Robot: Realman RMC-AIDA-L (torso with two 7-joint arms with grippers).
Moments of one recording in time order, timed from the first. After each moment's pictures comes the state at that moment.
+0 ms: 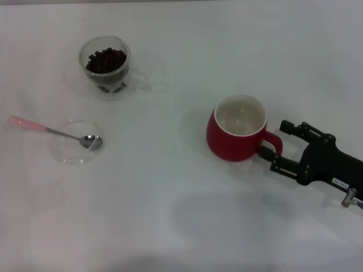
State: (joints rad) left arm -0.33 -2.08 0.25 -0.08 0.83 1.48 -0.34; right arm 0.19 2.02 -1.29 -0.15 -1.05 -1.43 0.68
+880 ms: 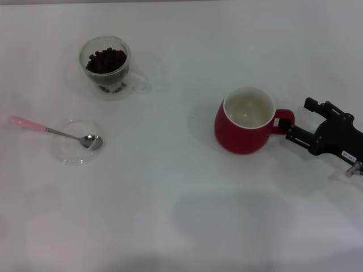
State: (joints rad) left arm -0.32 -2.08 0.25 -0.07 0.82 1.48 -0.34; right arm 0.21 2.02 -1.29 -0.17 -0.88 -1.26 0.66
